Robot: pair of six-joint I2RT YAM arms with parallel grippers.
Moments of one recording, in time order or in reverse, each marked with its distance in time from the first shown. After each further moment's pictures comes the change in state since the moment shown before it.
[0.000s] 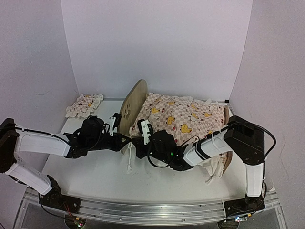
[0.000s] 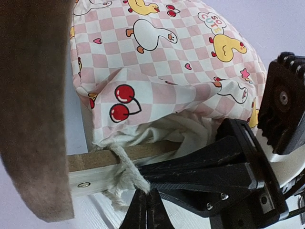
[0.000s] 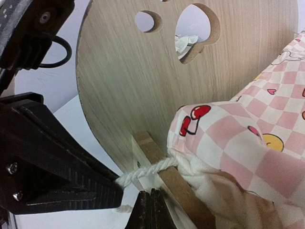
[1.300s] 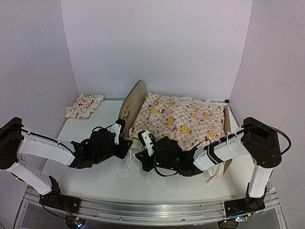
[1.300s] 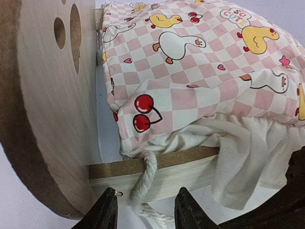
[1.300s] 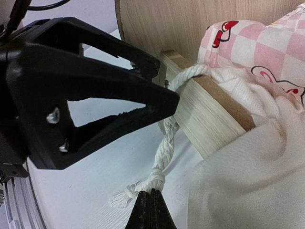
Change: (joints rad) left arm -0.193 0.038 -0.035 0.077 -0.503 0.166; right arm 0.065 -0.148 -0.115 -0.226 -0.073 0.038
